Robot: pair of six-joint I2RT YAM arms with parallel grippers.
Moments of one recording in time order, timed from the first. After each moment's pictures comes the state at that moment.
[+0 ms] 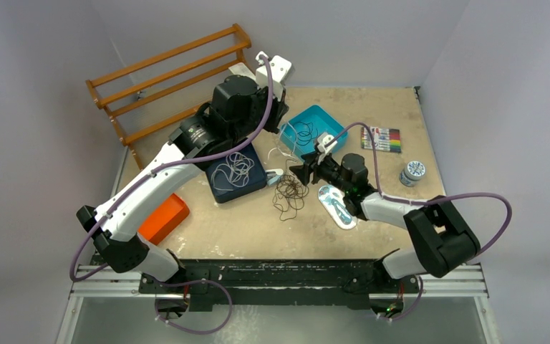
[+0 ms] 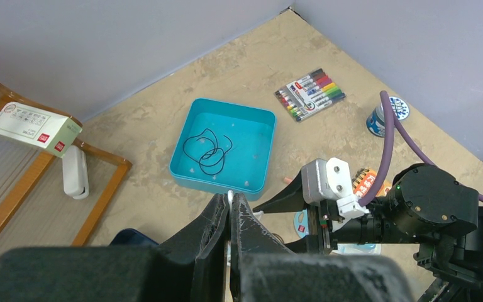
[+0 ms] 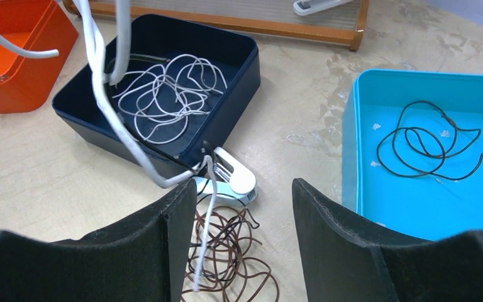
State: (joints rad) left arm -0.83 1.49 1.80 -0.55 -0.16 -0.06; right arm 0.48 1.43 0.51 0.78 -0.36 0.05
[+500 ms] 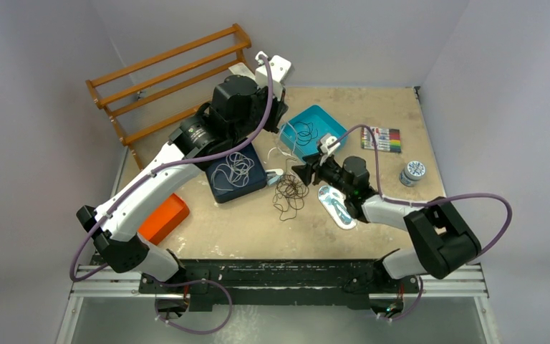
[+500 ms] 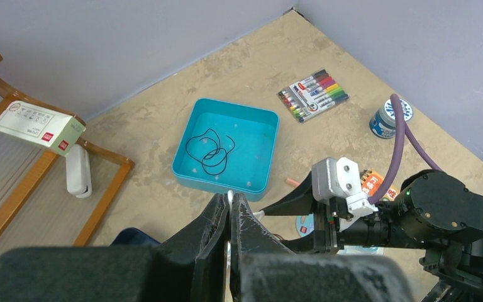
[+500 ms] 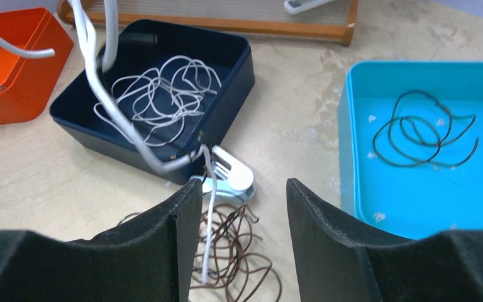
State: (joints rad) left arm -0.83 1.49 1.80 -0.55 -0.17 -0.06; right arm 0.48 1.43 0.50 0.82 -0.33 0.07
